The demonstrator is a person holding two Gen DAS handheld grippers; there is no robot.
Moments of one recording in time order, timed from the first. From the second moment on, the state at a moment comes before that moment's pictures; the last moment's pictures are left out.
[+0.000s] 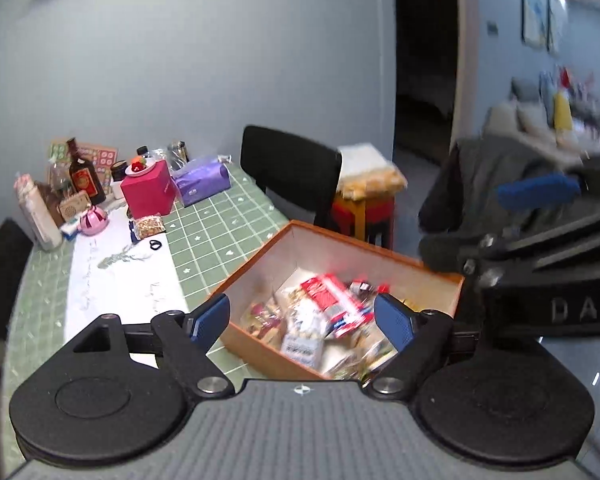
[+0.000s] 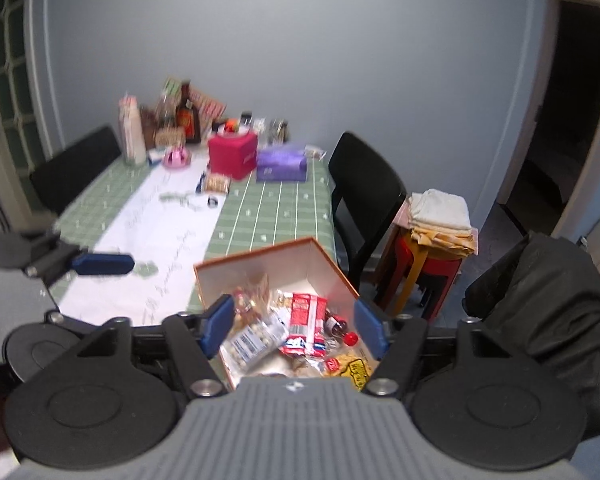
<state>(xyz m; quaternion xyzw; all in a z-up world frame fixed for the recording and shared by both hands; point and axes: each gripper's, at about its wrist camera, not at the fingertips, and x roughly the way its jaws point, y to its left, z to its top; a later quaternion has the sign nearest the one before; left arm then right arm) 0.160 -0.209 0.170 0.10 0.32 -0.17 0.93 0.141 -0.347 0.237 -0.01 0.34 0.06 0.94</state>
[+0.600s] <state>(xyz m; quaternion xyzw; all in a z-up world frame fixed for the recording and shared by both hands) 0.175 -0.200 0.087 0.07 0.37 -0.11 0.92 0.132 -0.351 0.139 0.07 0.28 -0.05 0.96</state>
